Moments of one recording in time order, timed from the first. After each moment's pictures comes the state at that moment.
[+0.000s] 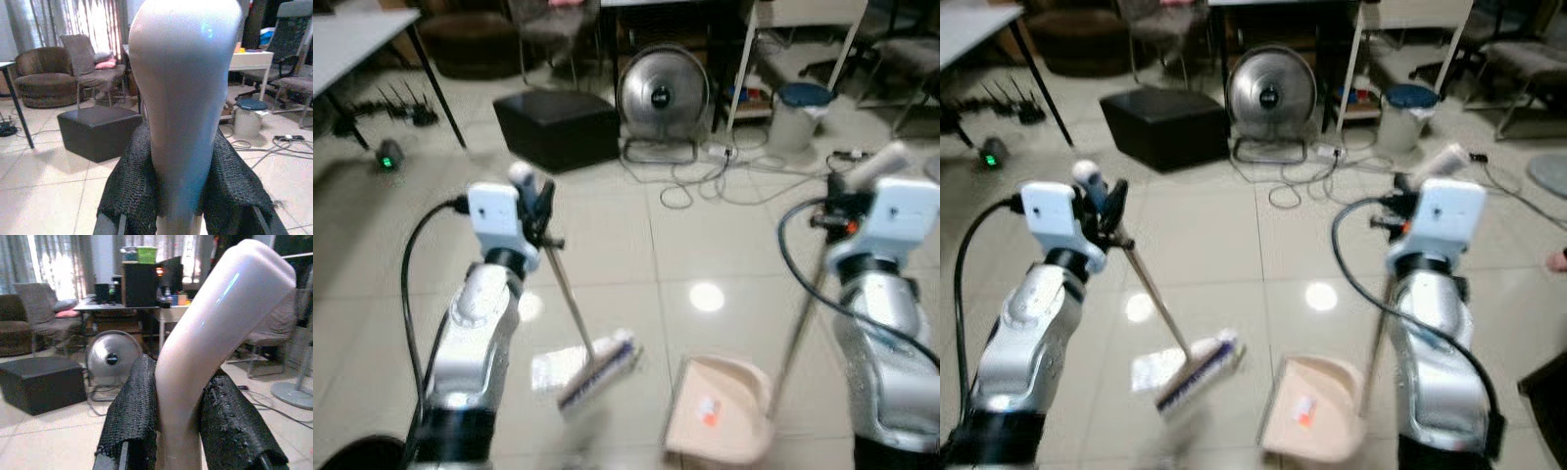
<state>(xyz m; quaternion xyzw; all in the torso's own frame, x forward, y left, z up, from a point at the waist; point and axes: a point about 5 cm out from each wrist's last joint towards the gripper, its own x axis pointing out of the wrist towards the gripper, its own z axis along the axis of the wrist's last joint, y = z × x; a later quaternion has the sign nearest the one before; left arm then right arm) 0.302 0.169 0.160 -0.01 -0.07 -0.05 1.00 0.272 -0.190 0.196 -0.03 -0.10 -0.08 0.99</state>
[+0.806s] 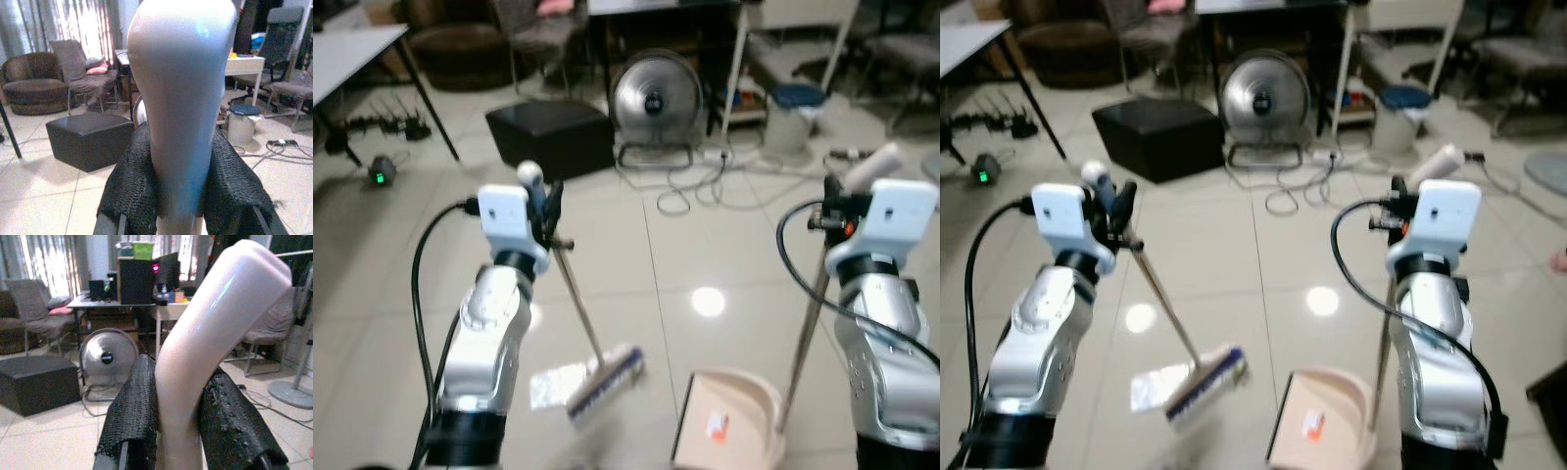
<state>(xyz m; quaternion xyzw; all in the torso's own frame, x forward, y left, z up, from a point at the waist) 0.299 0.155 0.159 -0.02 -0.07 -0.06 1.00 0.272 -0.196 0.188 -0.03 -0.08 -0.09 0.99</state>
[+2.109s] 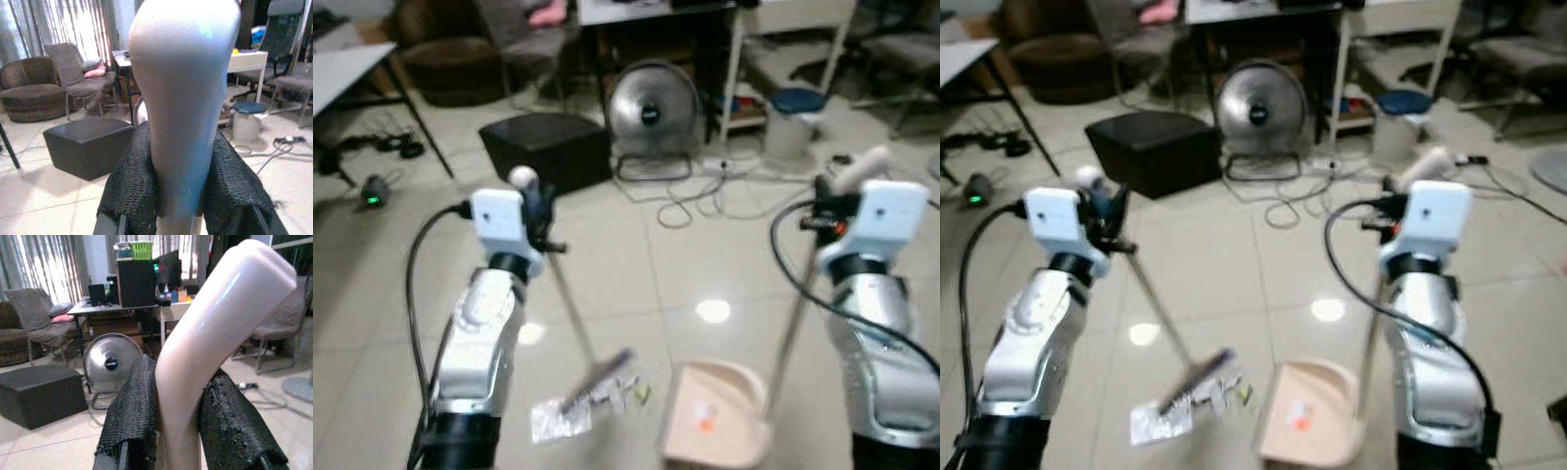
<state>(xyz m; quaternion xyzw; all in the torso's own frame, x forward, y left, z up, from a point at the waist) 0.298 0.157 0.156 -0.03 -0.06 -0.06 1.00 0.273 -0.195 0.189 -0.03 -0.08 -0.08 0.99</state>
